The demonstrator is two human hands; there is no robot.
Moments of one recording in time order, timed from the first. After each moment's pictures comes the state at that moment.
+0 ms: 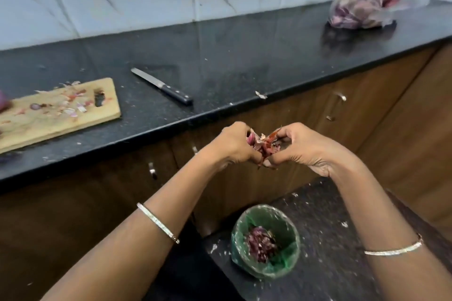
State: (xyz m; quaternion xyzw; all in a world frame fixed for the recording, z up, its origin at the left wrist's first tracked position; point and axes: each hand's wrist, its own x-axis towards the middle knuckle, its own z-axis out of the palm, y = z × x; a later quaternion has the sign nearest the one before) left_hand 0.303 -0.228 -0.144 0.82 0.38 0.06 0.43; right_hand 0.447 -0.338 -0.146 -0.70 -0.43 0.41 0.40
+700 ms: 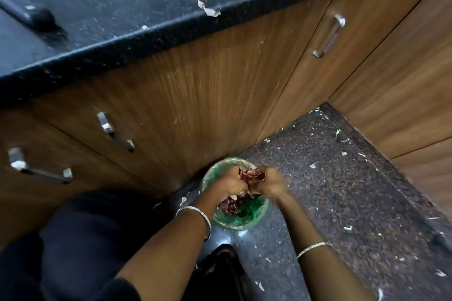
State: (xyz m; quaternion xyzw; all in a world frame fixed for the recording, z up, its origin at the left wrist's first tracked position) left_hand 0.397 -0.281 -0.447 0.70 0.43 -0.17 0.54; right_hand 0.505 -0.384 -0.459 -0.85 -0.19 0.43 0.24
